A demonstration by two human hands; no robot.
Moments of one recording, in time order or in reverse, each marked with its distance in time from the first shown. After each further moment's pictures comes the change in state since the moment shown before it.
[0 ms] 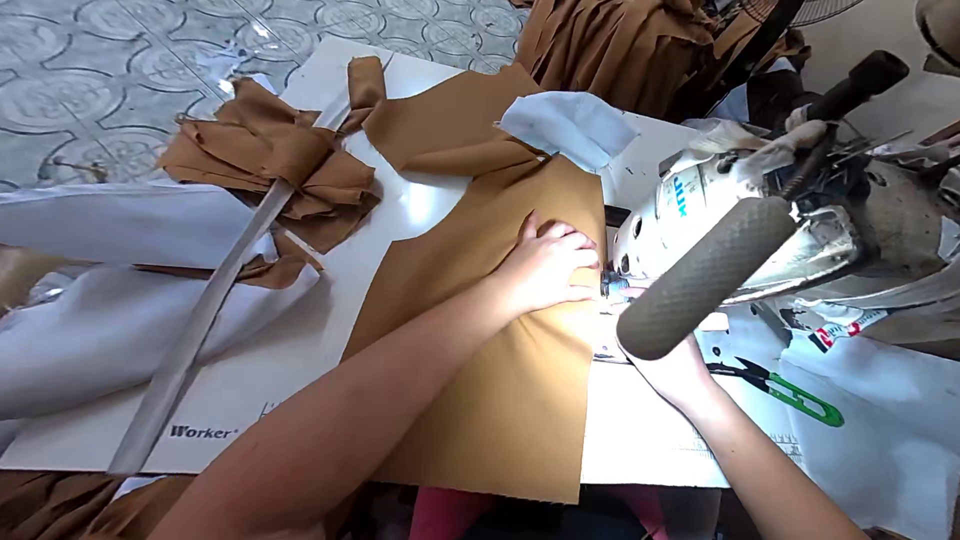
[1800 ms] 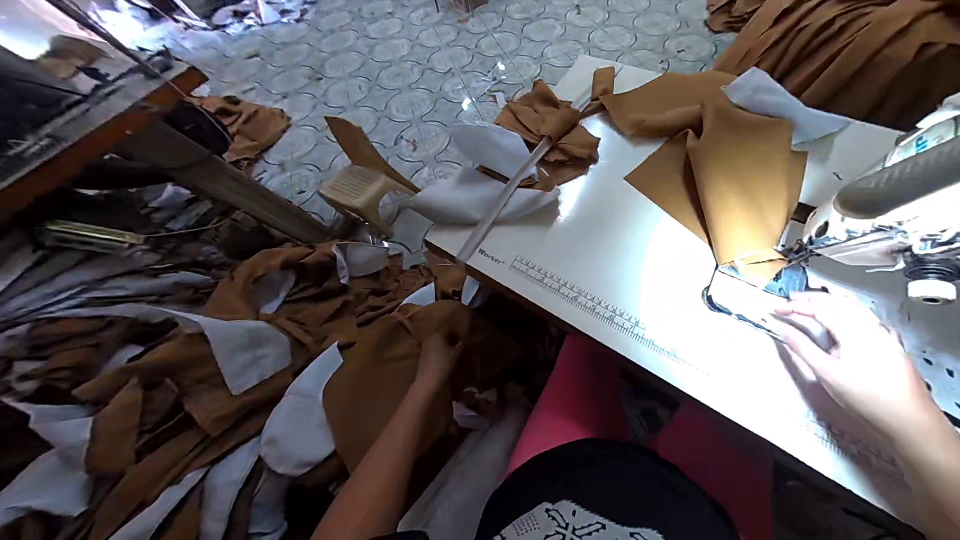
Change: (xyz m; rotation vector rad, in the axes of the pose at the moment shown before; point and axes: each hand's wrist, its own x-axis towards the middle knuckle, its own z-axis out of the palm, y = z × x) left_hand -0.414 -0.014 0.102 -0.319 0.403 -1.535; right_hand -0.017 -0.018 -0.023 0.044 -0.095 -0.282
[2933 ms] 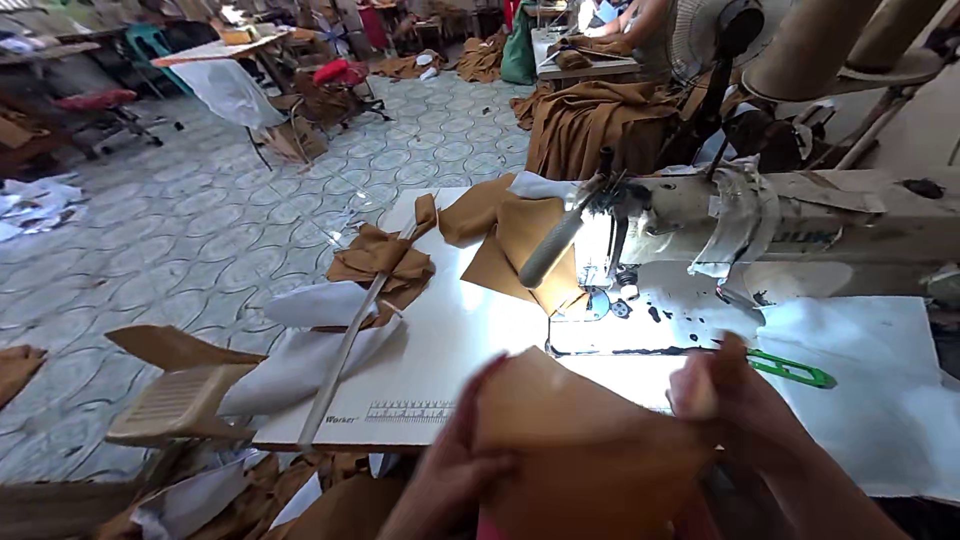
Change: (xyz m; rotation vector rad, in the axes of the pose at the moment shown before) left_hand -0.145 0.256 -0.002 -0.837 -0.733 1.217; right_hand -0.065 -0.060 -0.066 1.238 0.095 -0.095
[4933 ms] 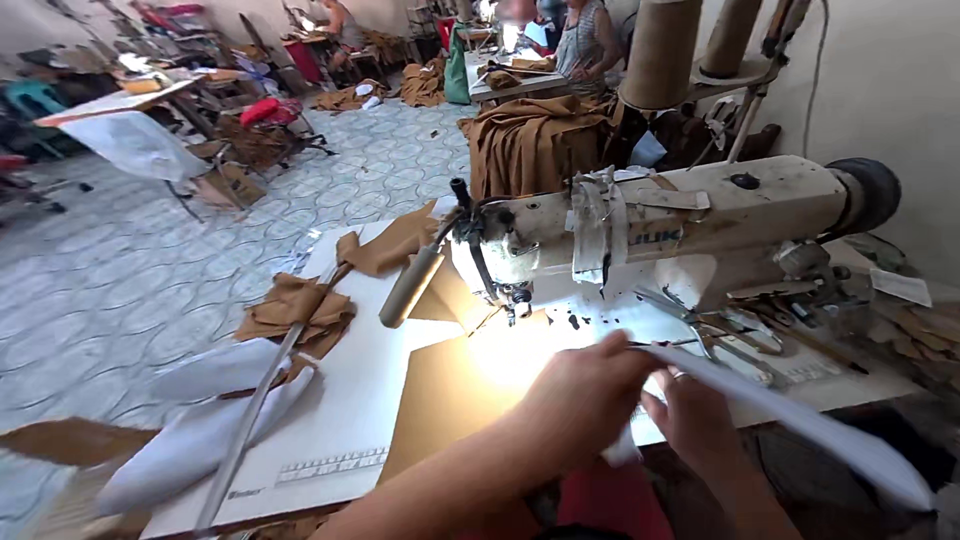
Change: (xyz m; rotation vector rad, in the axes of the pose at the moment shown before) left_hand 0.131 -0.004 0.165 0.833 -0.392 0.408; right_hand -0.085 0.062 -0.076 -1.512 0.562 0.079
